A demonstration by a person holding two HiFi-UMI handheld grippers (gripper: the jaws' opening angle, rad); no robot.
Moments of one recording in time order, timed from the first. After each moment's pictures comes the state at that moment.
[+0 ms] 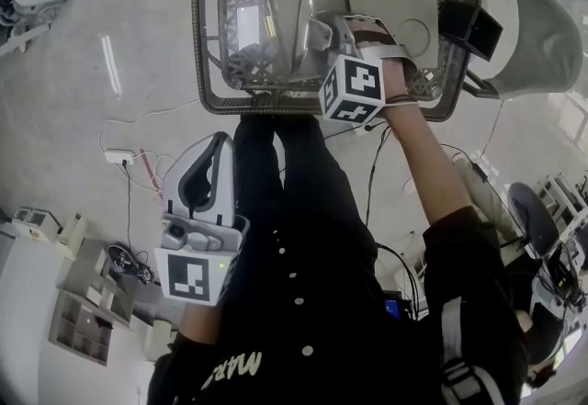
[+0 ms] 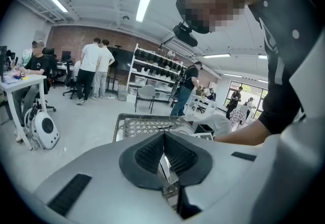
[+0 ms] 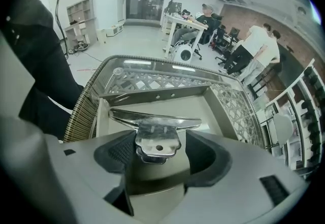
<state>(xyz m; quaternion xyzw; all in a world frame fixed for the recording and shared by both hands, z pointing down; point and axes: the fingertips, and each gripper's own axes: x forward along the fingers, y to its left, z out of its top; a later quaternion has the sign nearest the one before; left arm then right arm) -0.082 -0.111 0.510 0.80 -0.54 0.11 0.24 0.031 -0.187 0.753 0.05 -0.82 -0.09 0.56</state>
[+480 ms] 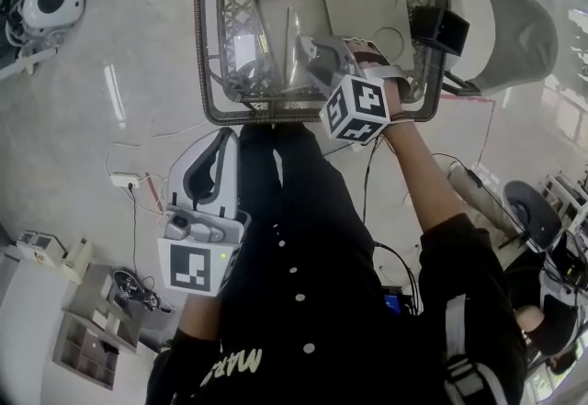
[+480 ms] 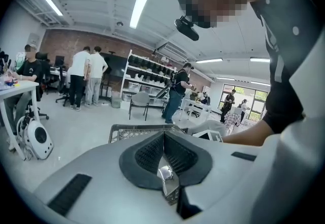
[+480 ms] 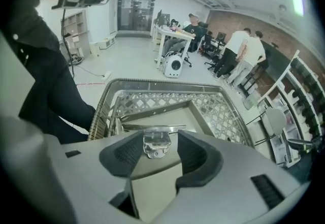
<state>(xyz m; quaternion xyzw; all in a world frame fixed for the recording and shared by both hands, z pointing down) -0.072 -0.122 0.465 0.83 -0.51 0.08 0.21 0.037 -0.182 0.680 0.09 -0.85 -0.07 0.51</state>
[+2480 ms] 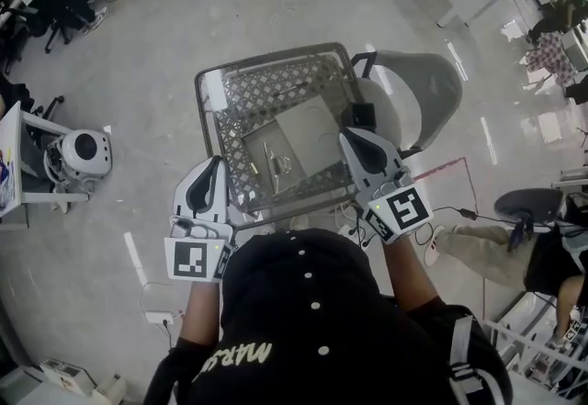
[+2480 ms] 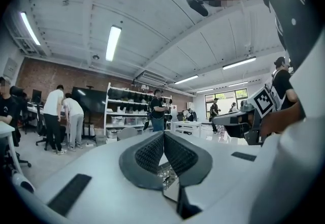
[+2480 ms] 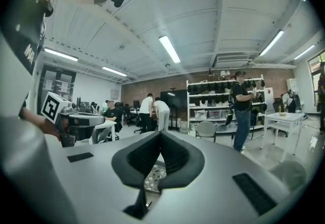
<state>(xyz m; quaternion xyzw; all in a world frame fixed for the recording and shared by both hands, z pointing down) -0.066 -0.177 0.277 0.89 -0.45 0.01 0.02 0.136 -0.176 0.272 0.51 -0.86 0.02 0.04</state>
